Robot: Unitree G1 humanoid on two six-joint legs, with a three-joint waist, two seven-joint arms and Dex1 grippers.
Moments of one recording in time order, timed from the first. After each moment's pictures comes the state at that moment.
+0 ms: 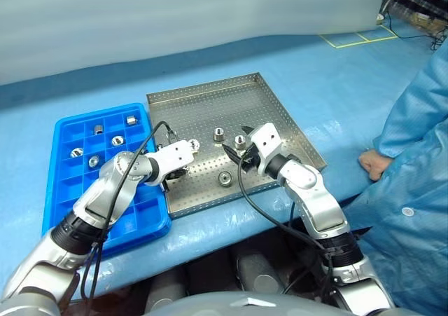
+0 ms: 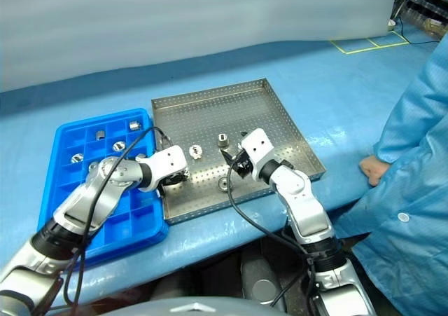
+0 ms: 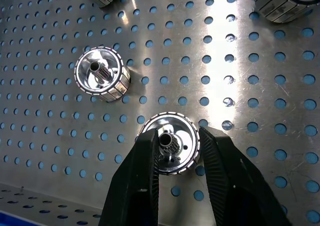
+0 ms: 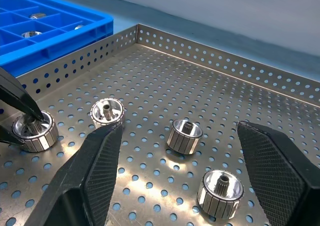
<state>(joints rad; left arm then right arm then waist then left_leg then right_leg) -0.40 0.69 -0.41 -0.30 0.12 0.82 -0.81 -0.27 -0.25 0.21 -0.15 0.06 0.33 0.46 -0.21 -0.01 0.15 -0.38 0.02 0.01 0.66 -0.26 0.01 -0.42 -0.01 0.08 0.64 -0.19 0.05</state>
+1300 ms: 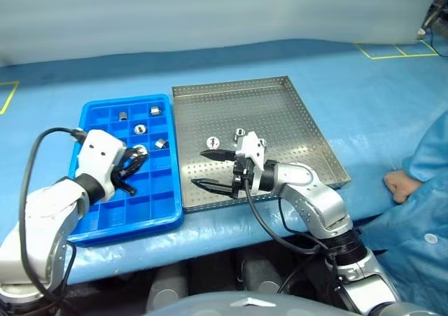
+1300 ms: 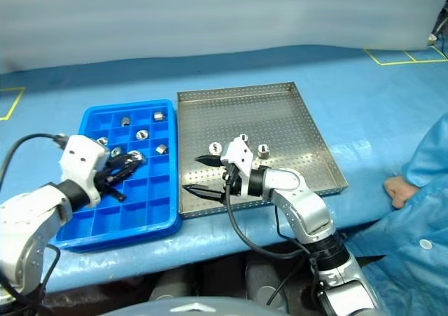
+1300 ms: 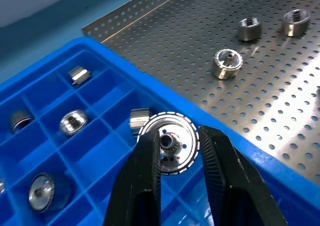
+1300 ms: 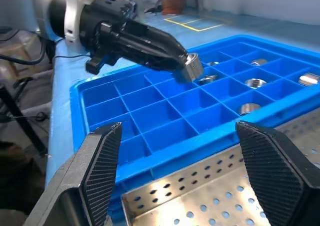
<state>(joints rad) 0.03 0.51 0.36 -0.83 -0.21 1.08 -0.49 -0.32 -0.30 0.31 -0.25 0.40 0.46 0.89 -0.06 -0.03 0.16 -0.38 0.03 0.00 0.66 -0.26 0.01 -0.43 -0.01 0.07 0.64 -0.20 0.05</state>
